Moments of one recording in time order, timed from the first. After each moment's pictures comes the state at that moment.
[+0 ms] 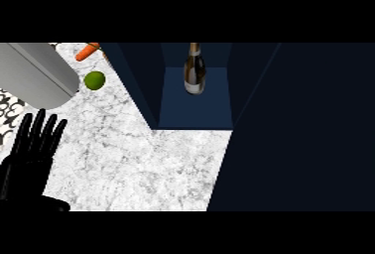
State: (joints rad) left arm 0.11 0.50 -0.12 -1.57 0.78 -0.17 -0.45; right arm 0.31 -0.71 0.70 -2.51 -0.04 -0.09 0.08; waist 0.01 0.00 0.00
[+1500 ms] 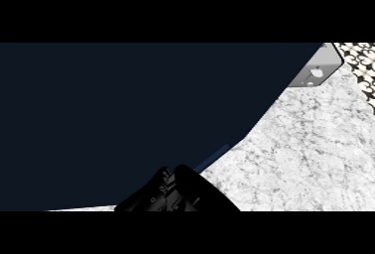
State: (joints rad) left arm 0.10 0.59 0.01 -1.50 0.87 -0.33 -0.39; right arm -0.64 -0.06 0.70 -2.07 -0.09 -0.29 0.61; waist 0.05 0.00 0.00
